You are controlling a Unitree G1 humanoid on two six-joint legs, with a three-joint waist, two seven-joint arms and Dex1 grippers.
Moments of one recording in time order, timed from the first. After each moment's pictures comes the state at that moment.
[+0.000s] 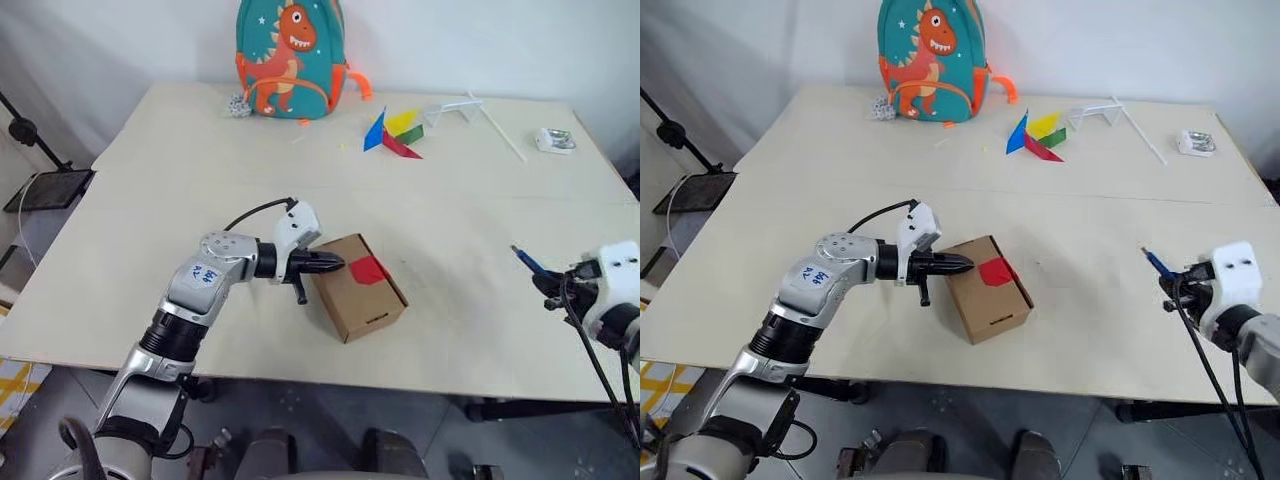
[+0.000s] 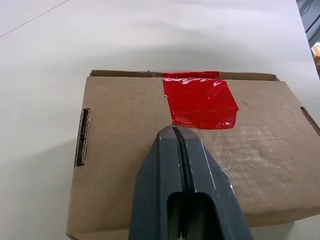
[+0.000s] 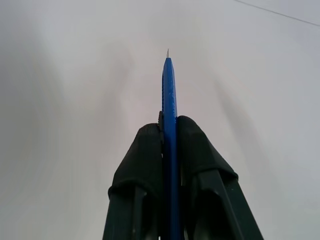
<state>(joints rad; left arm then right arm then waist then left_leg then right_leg) -0.72 0.42 -0.23 0.06 -0.25 0.62 -0.91 0.13 -1.02 -0.32 -0.13 0.80 0.47 0.29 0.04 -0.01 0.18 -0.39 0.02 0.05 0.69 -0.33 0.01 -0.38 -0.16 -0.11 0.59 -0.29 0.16</state>
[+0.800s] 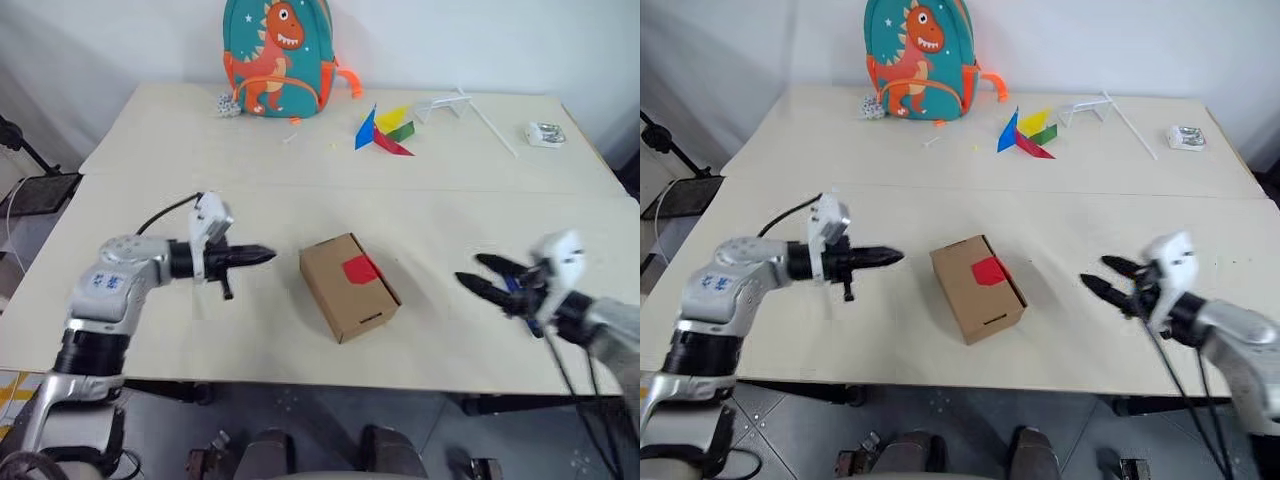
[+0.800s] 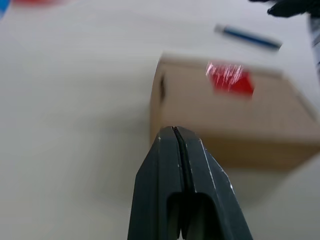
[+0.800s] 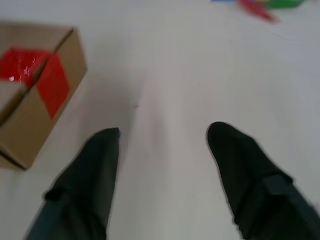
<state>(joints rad) -0.50 0.71 -0.01 0.04 -0.37 0.60 -1.04 -0.10 -0.82 -0.15 -0.21 0.58 0.44 0.68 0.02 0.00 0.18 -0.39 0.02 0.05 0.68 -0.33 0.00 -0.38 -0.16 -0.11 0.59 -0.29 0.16</state>
